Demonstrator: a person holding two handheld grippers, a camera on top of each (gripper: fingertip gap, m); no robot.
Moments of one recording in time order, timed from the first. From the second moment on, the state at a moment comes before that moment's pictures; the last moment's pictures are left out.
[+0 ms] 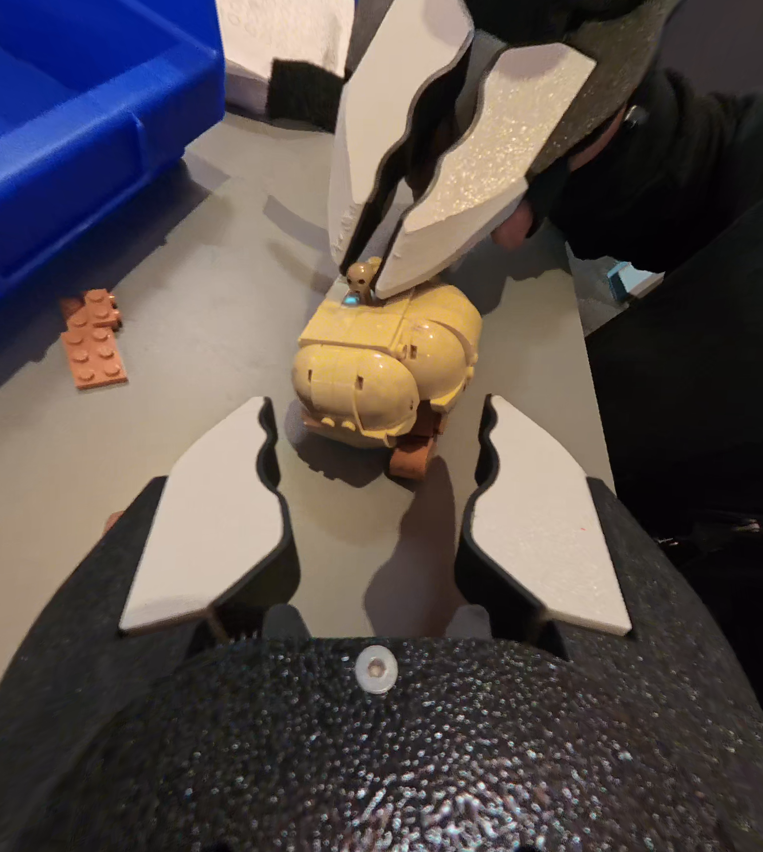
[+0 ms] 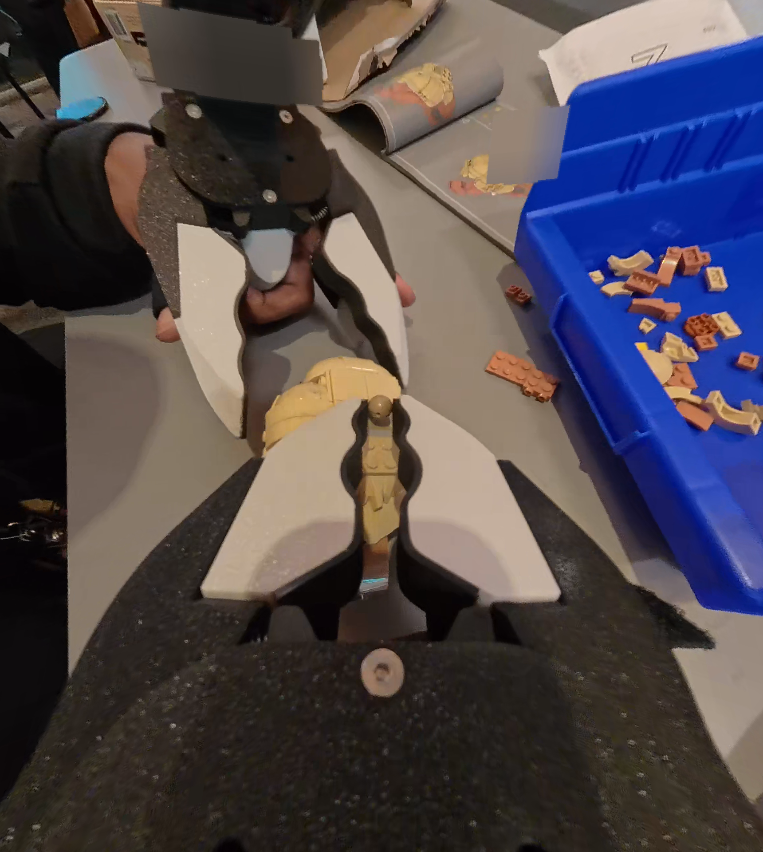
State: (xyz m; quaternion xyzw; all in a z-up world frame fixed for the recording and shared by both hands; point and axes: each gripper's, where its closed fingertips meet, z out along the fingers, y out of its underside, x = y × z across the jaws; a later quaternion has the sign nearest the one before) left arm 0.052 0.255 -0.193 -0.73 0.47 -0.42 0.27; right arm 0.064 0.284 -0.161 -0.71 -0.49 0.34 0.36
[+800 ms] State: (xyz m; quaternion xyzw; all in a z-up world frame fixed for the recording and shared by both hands) left arm 0.065 0.256 -0.191 -0.67 0.56 -0.37 0.32; right arm 0.057 0.276 -0.149 -0.67 -0.50 0.34 0.43
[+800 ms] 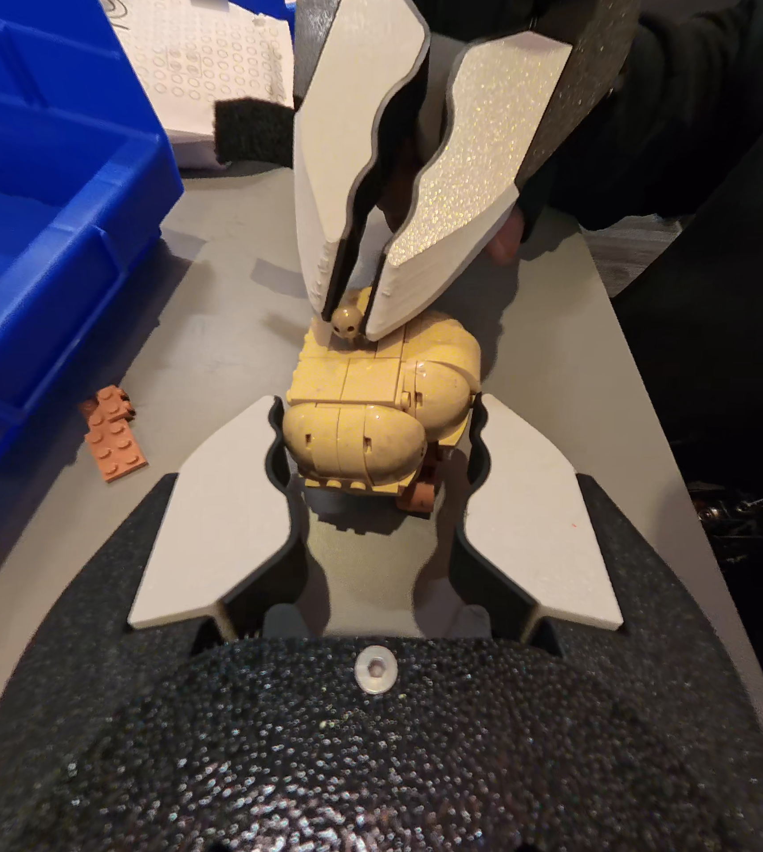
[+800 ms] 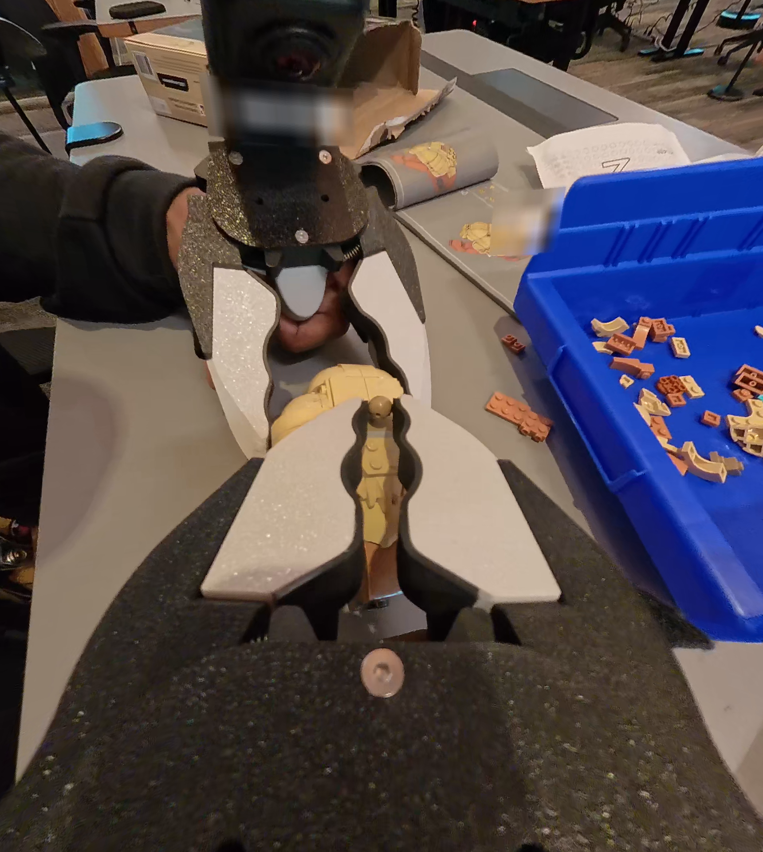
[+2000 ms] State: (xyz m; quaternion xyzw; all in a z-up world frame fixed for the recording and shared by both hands) left arm 0.048 0.278 -0.187 -0.71 0.48 -0.44 0.28; right arm 0.069 0.276 -0.180 -0.73 -0.45 0.37 0.36
